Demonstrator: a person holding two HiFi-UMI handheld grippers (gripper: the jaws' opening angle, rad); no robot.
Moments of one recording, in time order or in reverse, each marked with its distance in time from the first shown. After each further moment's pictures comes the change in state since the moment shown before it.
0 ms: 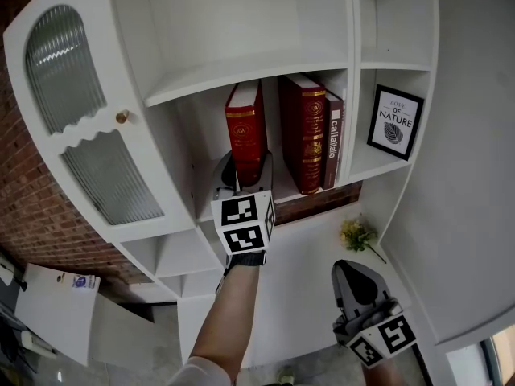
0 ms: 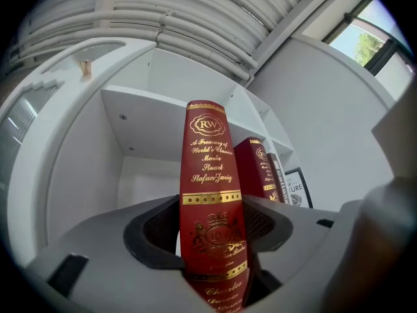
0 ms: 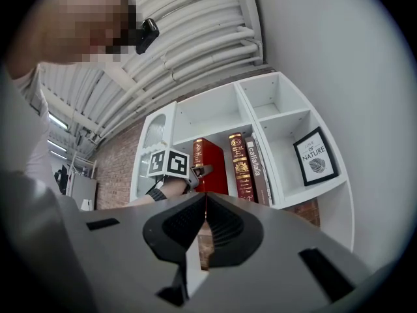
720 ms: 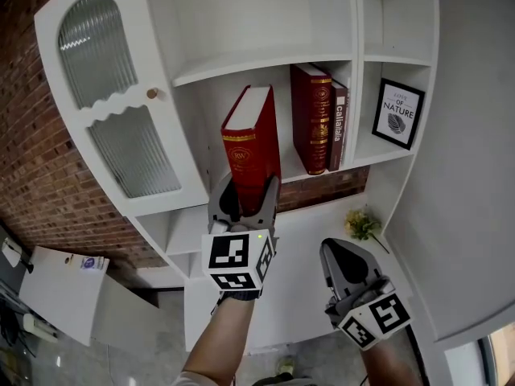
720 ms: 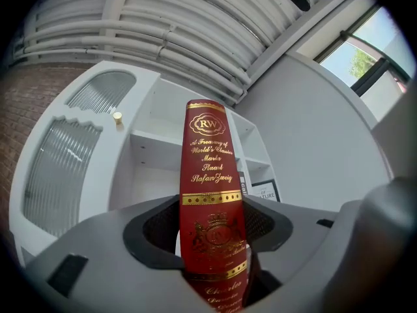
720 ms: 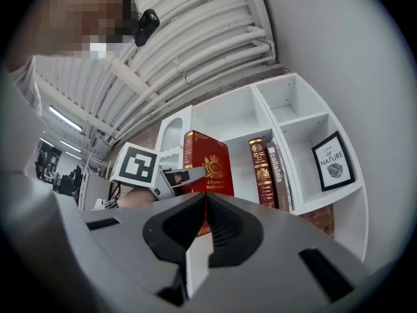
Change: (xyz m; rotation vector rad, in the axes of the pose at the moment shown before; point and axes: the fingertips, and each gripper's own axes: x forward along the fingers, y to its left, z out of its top) left arm -0.131 -0.025 0.027 -0.032 -0.038 -0.050; right arm -0.007 0.045 0.014 -0.037 -0.005 0.112
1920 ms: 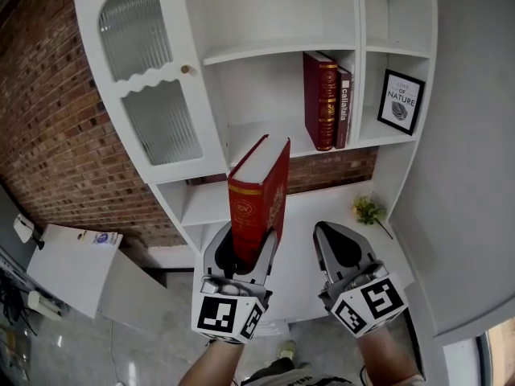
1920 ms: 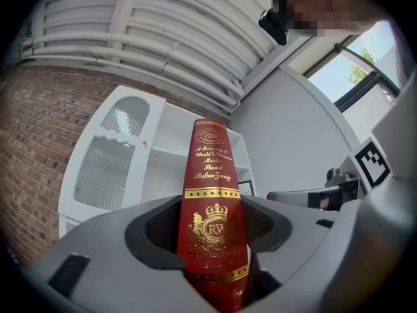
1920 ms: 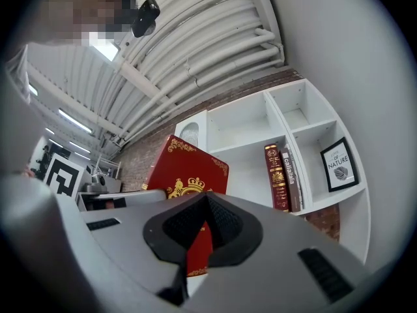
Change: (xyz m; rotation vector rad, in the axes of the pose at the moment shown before) left arm -0.186 -0.047 0.005 -0.033 -0.003 -0.003; right arm -0.041 0.061 0.015 -0.016 0.002 0.069
